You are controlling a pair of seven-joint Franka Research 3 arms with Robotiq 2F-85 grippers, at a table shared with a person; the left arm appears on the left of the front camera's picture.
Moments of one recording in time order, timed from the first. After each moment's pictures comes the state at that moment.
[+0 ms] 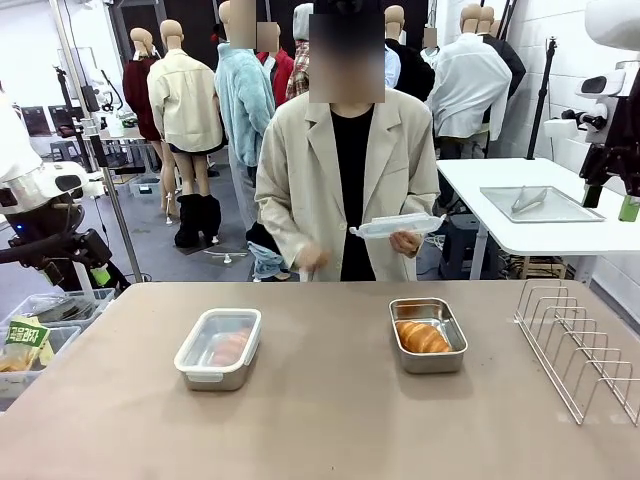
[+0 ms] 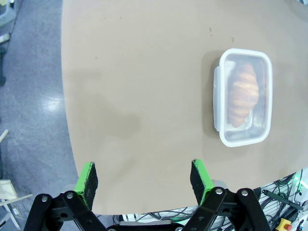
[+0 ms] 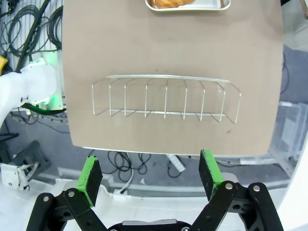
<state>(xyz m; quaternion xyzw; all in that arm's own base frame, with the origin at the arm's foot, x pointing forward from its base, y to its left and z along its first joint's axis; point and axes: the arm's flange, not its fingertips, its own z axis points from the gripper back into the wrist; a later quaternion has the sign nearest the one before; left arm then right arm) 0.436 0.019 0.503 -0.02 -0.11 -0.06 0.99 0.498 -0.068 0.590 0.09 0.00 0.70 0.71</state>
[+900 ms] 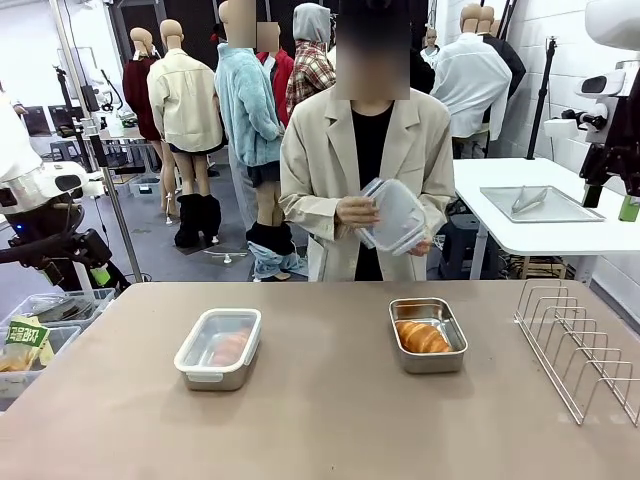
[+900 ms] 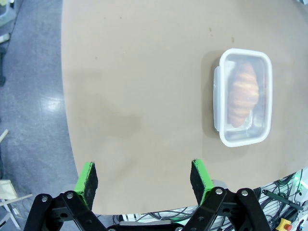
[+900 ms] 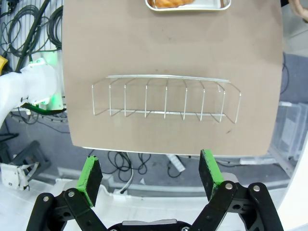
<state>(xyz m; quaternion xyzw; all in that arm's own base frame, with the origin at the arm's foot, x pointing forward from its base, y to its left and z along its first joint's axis) 0.436 0.019 0.503 -0.02 -0.11 -0.06 0.99 0.498 -0.068 0.590 0.09 0.00 0.70 0.71</state>
